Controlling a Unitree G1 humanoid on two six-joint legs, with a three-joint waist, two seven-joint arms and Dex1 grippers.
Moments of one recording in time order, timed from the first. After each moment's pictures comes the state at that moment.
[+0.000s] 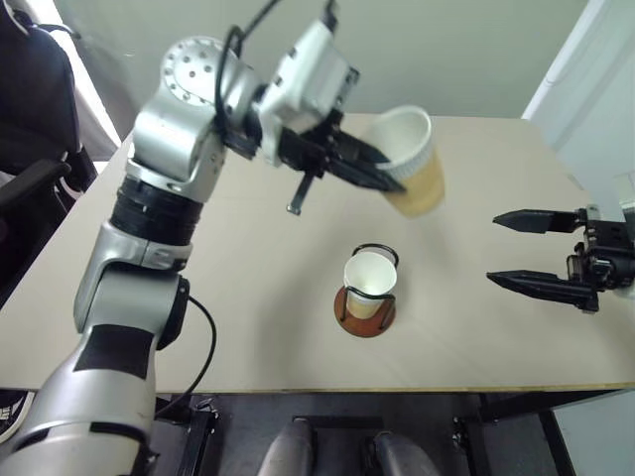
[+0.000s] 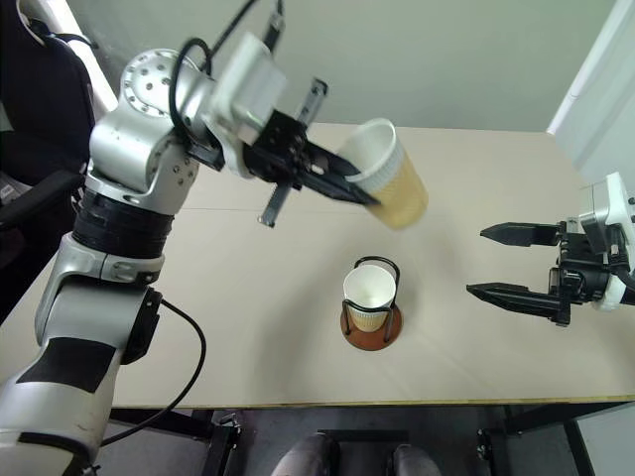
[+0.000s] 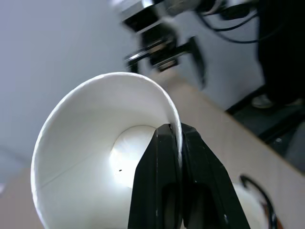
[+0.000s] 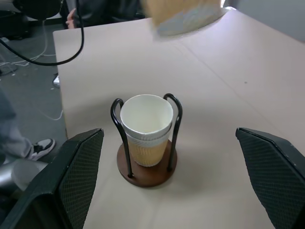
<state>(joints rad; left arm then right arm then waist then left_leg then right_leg) -1.31 0.60 -0.35 0.24 -0.55 0.19 -1.58 -0.23 -1.11 -0.46 -0.39 0.90 0.73 1.16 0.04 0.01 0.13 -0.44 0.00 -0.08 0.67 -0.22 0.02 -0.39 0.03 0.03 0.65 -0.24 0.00</state>
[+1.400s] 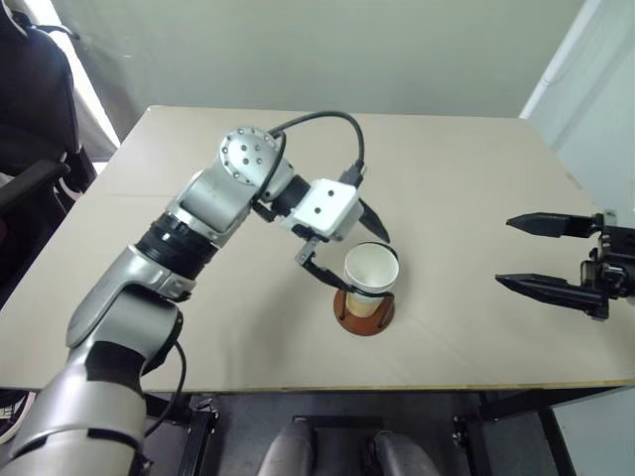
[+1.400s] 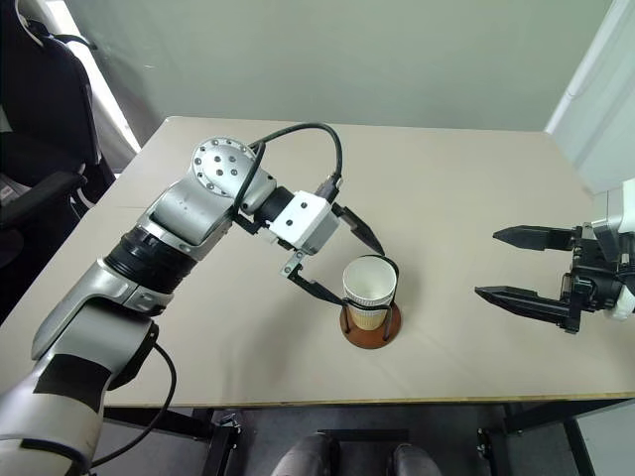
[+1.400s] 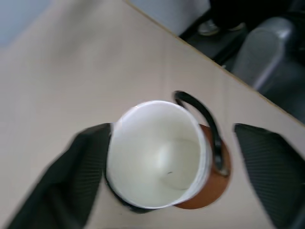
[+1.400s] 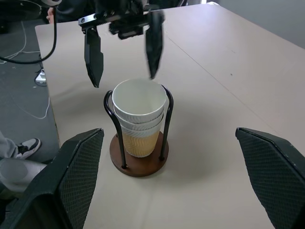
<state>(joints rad) -1.21 0.63 -0.54 0.31 -0.35 -0.06 -1.58 -0.15 -1.11 -0.55 -0.44 0.90 0.75 1.13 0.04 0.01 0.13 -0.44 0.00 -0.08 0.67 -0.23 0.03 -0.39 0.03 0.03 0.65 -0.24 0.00</state>
